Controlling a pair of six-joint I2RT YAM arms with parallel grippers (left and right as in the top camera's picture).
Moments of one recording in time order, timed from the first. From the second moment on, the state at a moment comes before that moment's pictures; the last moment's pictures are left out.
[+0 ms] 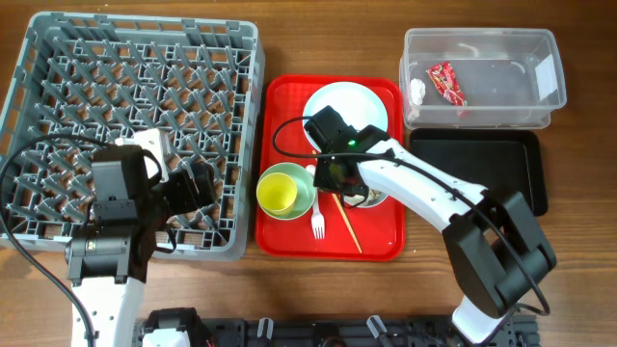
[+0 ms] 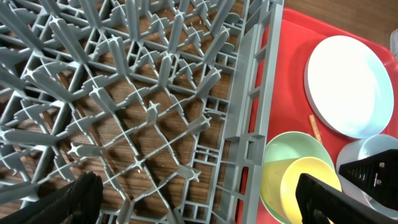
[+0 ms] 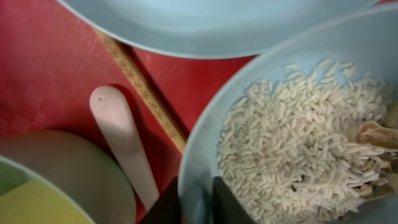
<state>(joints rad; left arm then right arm) 0.04 0.92 0.84 -0.81 0.13 -0.23 0.65 1.86 1.22 -0.75 -0.01 0.82</state>
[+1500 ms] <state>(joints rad) 0.04 0.92 0.84 -0.81 0.13 -0.23 -0.58 1.55 0.73 -0.08 -1.56 0.95</state>
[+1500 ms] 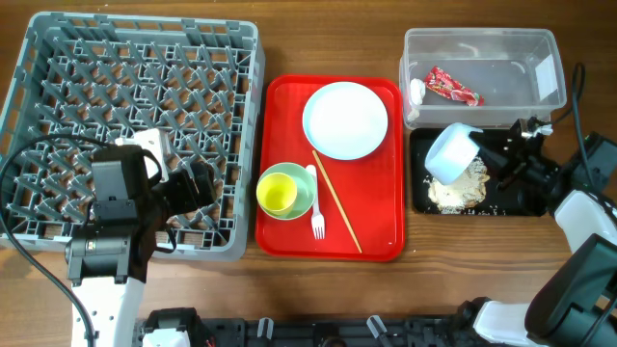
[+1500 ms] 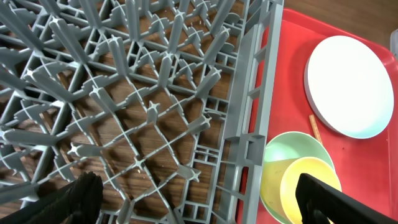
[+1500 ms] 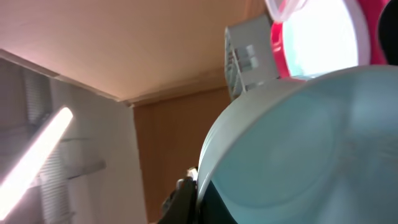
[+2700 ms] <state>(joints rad) 0.04 0.92 0.84 -0.81 0.13 -0.23 0.02 1.29 1.07 -0.70 -0.53 0.33</state>
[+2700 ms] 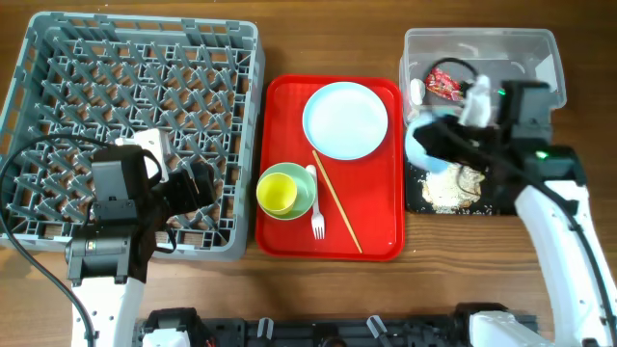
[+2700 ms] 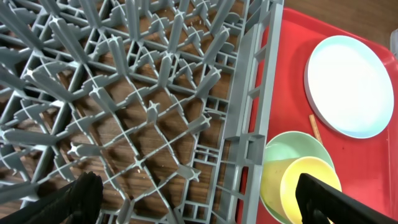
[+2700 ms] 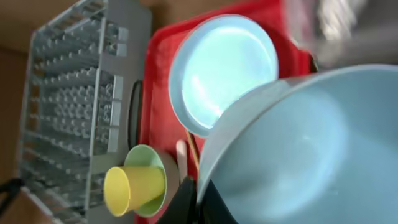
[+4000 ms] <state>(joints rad) 0.04 0.92 0.84 -0.81 0.13 -0.23 0.72 1.86 1.32 -0.79 -0.32 0.45</state>
